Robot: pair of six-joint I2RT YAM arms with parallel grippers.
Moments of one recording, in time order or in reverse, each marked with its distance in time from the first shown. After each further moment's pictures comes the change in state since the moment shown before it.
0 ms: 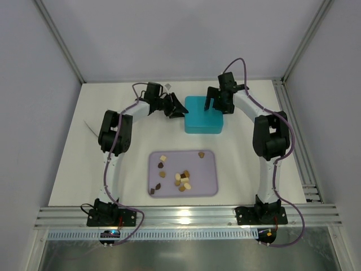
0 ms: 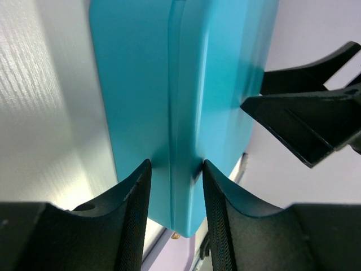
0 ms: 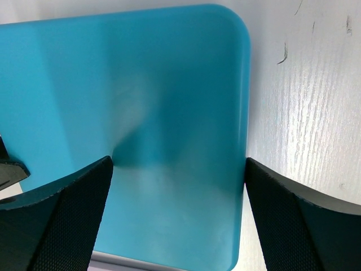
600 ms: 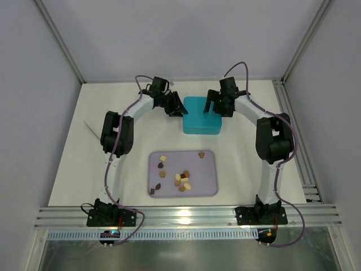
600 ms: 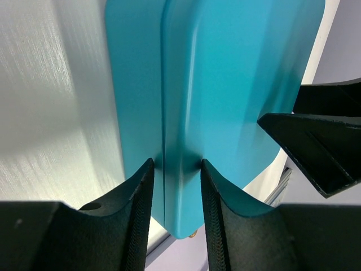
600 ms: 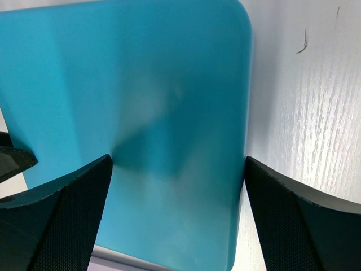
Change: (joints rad) left arm -0.056 -0.001 0.202 -0.406 -0.241 0.169; right arm -0.002 -0.056 -0.141 0.130 -0.048 0.017
